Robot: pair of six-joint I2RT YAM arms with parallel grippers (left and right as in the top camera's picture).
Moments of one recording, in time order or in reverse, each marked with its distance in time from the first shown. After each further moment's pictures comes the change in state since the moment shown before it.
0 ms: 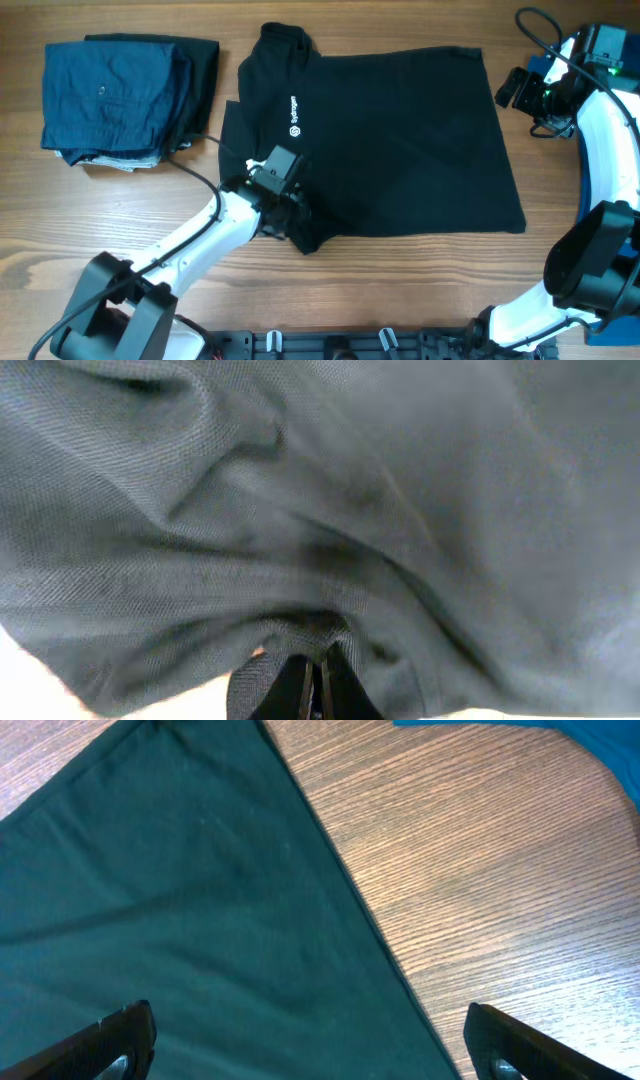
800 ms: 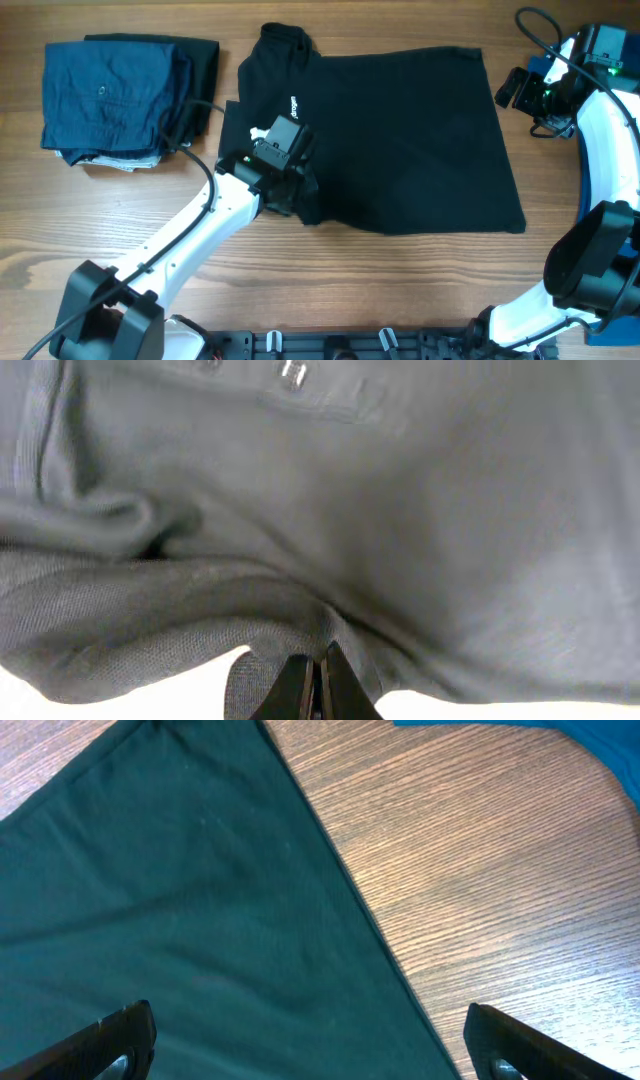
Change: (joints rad) left arm 0.009 -0.004 0.194 -0.074 -0.038 0.042; right arm 0.000 0.000 0.000 0.001 0.000 0.000
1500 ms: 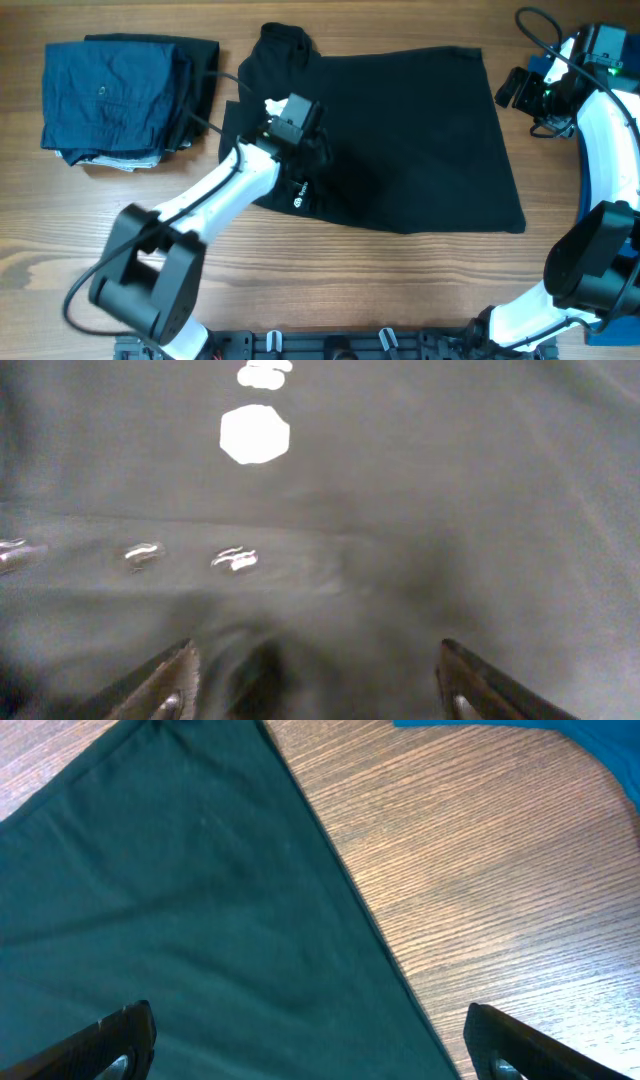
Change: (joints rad) left arm 0.030 0.222 0.121 0.154 -0.101 0.122; right arm 0.000 0.000 0.000 0.000 0.000 0.000
